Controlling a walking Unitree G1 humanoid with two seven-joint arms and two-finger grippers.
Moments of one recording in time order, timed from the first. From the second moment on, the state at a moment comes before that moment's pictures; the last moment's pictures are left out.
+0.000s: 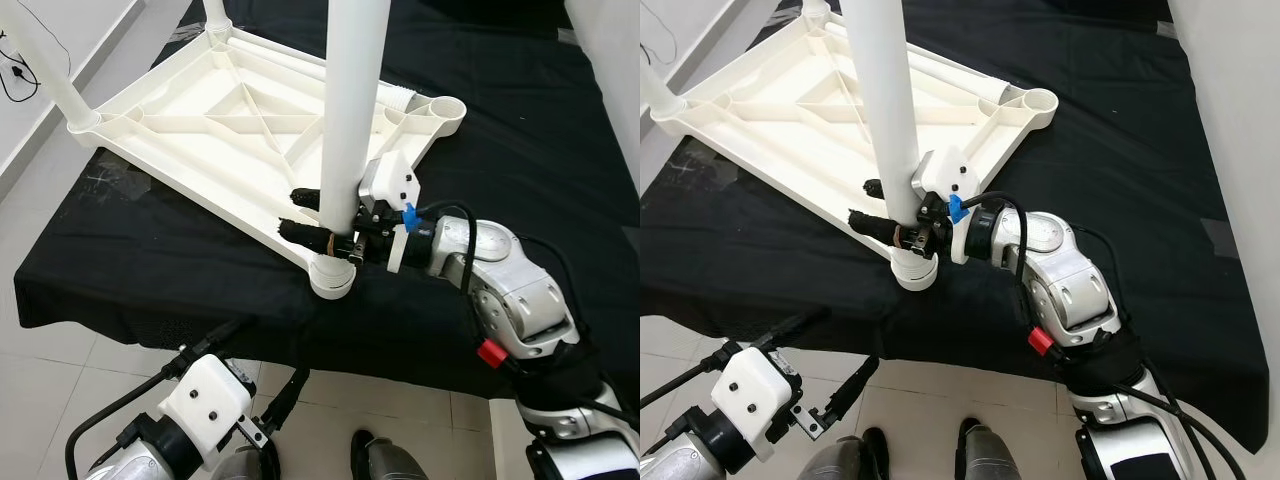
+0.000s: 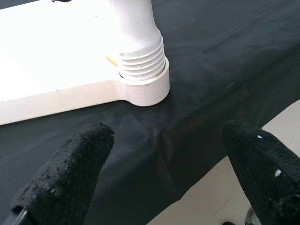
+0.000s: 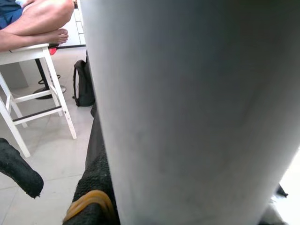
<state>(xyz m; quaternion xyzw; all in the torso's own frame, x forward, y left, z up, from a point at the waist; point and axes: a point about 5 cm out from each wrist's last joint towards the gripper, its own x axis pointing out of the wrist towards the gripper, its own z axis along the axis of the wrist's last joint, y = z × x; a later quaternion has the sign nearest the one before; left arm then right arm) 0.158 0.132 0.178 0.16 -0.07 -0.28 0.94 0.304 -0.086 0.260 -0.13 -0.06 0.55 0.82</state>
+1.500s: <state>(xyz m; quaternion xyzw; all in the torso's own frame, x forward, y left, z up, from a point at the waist) 0.159 0.136 0.178 0.17 -0.07 -0.27 0.95 0.287 -0.077 0.232 0.02 -0.10 0.31 0.94</state>
